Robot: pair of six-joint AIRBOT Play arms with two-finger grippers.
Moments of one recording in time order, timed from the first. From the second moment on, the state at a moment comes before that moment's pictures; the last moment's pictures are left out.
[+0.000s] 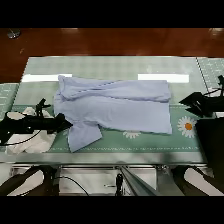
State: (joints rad) left arm 0.22 -1.13 0.44 0.70 -1.03 -1.21; right arm -0.54 -1.13 0.85 -0.95 1.25 1.34
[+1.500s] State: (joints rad) left arm 0.19 -1.18 0.72 0.68 -1.15 -1.13; right arm -0.34 -1.25 0.73 -0.90 1.15 1.31
